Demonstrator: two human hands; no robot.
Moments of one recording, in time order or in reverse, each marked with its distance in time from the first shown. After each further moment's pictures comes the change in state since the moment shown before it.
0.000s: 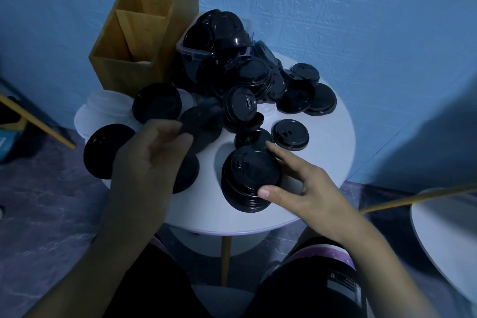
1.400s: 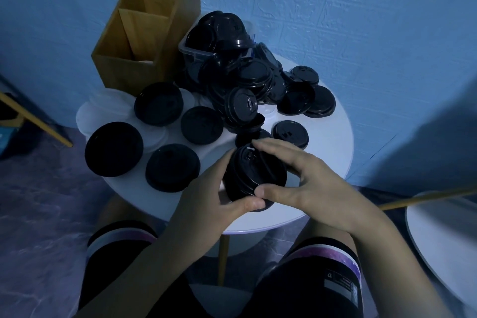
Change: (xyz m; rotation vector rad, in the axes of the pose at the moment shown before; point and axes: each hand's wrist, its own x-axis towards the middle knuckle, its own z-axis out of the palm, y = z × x) left_hand -0.031 -0.036 0.040 0.161 -0.479 0.000; right_hand 0.008 -0.027 -0.011 -0.128 -0.117 -0.016
